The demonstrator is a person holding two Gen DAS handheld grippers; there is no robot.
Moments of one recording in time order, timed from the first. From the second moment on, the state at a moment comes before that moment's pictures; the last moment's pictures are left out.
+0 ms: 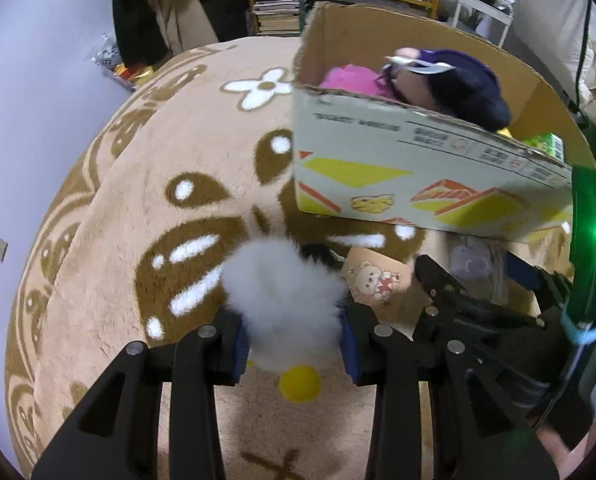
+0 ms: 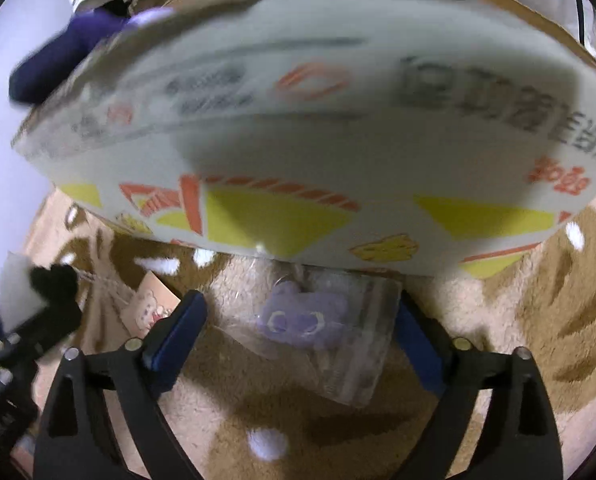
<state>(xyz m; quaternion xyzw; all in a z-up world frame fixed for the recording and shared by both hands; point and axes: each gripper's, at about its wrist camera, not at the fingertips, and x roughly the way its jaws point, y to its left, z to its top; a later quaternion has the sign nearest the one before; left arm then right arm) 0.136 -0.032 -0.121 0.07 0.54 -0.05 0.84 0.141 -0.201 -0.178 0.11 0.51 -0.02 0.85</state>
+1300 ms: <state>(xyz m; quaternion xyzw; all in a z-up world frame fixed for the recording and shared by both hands) 0.073 -0.054 -0.020 0.10 0.34 -0.13 0.93 0.063 -0.222 -0.073 0.11 0.40 0.02 0.91</state>
